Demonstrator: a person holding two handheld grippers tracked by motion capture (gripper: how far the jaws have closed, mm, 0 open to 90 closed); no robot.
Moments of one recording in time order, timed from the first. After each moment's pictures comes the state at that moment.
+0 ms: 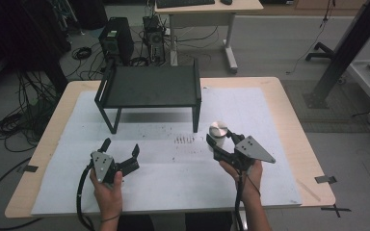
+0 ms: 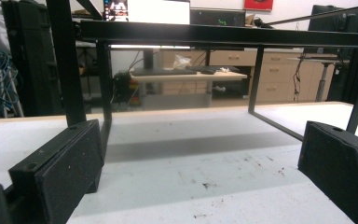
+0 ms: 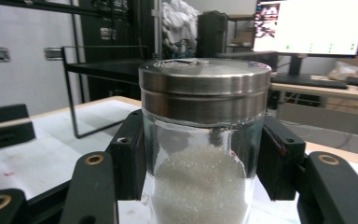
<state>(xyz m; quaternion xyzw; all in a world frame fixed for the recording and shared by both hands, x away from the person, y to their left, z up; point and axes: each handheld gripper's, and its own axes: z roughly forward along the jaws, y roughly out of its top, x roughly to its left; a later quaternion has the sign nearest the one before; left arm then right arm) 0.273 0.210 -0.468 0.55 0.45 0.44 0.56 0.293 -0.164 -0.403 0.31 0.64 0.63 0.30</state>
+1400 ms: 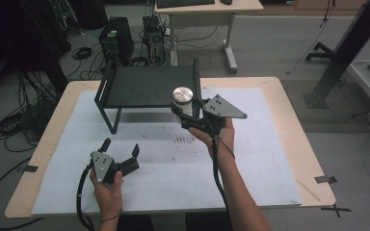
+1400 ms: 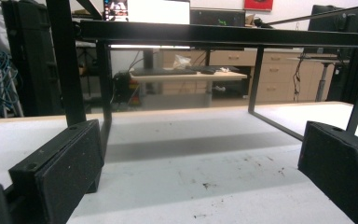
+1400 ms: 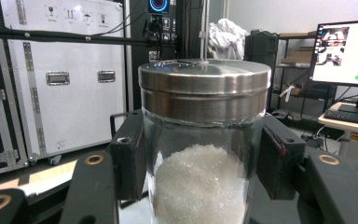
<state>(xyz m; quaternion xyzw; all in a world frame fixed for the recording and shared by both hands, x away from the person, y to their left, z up) 0.273 0.210 -0.468 0.55 0.45 0.44 0.56 0.346 -0.088 -0.315 0.24 0.65 0.68 0.25</state>
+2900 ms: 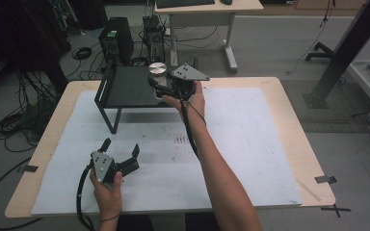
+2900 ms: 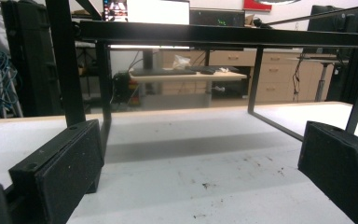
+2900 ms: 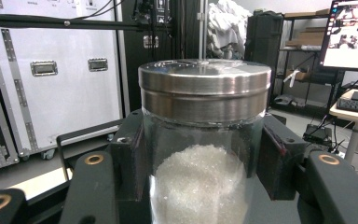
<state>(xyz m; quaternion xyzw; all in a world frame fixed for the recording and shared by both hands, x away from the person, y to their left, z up) 0.273 0.210 -0.468 0.55 0.45 0.44 0.56 0.441 -0.020 -0.311 0.26 0.67 0.65 0.23</state>
